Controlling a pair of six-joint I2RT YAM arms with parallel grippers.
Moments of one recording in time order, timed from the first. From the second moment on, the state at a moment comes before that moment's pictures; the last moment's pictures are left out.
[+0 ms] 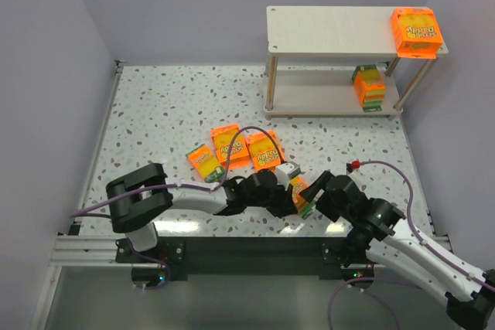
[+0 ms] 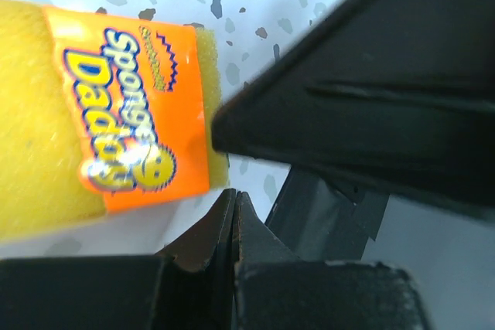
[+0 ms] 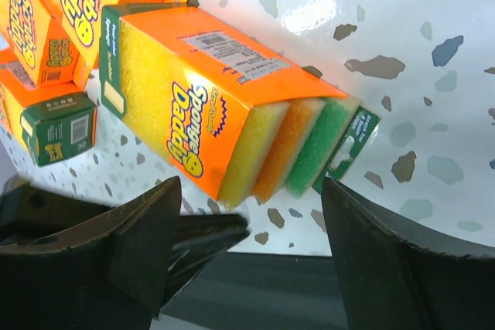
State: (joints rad) left arm -1.20 1.74 0.83 0.38 0.16 -0.62; right arm 0.80 0.49 0.44 -0.81 0.26 1.31
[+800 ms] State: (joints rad) left arm -1.13 1.01 0.54 0.01 -0.24 -0.65; right arm 0.80 0.60 0.31 -0.51 0.28 1.41
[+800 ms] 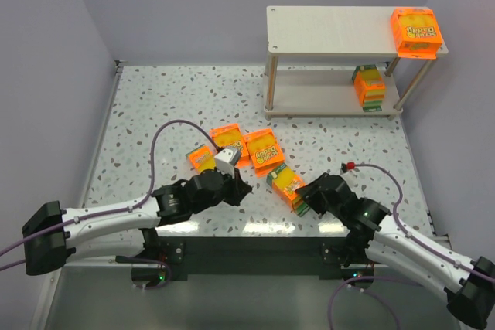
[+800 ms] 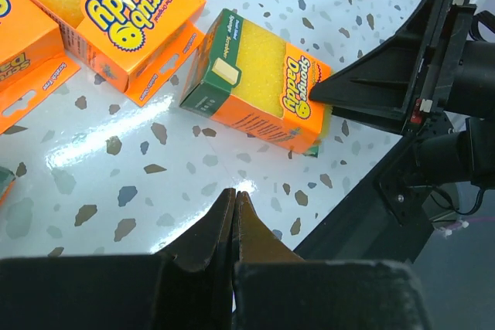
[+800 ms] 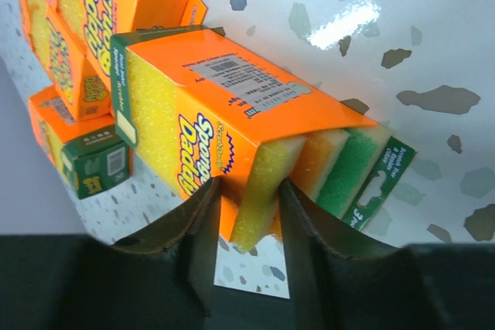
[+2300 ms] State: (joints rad) left arm -1.12 1.01 0.53 -0.05 -0.24 -0.65; right arm 0.80 0.37 0.43 -0.70 0.57 1.36
